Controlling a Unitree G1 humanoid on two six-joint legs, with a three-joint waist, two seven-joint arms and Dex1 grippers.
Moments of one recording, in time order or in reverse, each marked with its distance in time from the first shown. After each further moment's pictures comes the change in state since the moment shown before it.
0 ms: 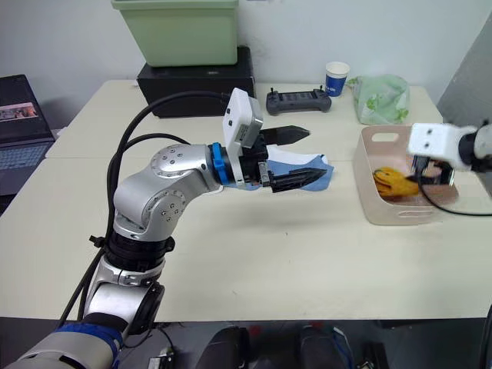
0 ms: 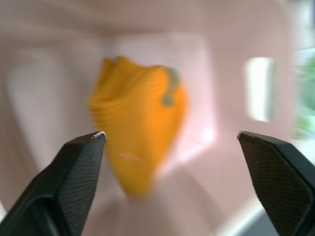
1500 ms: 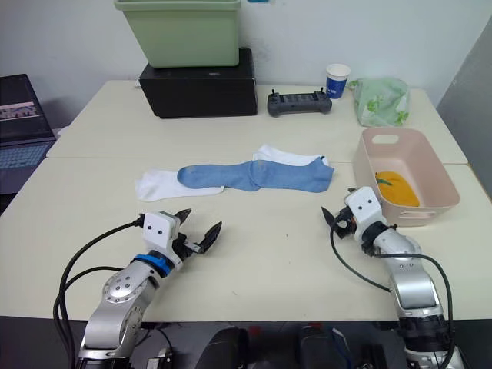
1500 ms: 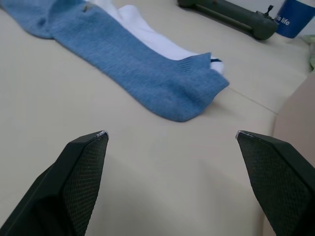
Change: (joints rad) left arm 0.895 0.007 0.232 -0.073 0.308 -0.443 0.385; right arm 0.757 0.694 -0.249 -0.618 0.264 0.275 -0.794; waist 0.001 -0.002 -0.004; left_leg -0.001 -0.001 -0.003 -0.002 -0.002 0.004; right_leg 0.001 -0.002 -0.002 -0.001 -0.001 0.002
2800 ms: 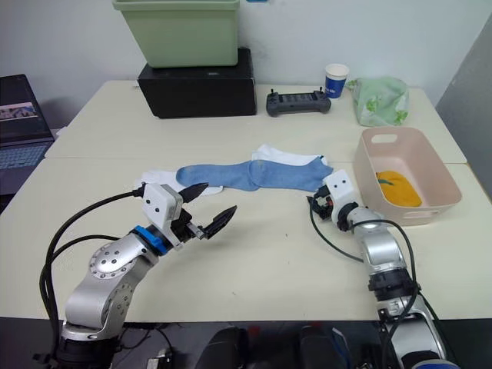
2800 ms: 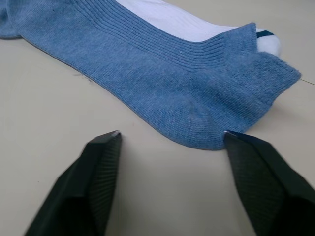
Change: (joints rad) left arm -0.154 0.117 -0.014 -0.153 -0.128 0.143 -0.146; right arm -0.320 0.102 0.098 0.420 -0.004 0.062 -0.040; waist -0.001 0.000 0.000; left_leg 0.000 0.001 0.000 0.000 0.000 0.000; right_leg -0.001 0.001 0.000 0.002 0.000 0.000
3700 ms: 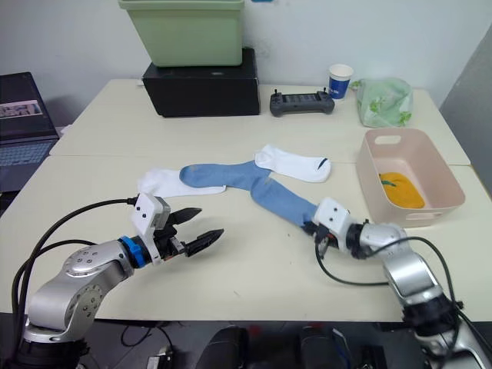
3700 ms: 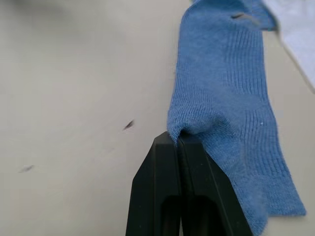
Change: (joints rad) left arm 0.033 0.208 0.068 0.042 -0.186 0.247 -0.175; right arm 0.262 -0.330 0.147 -0.537 0.072 0.060 0.419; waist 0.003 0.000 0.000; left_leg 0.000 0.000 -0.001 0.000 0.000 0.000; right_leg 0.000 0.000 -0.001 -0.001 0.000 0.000
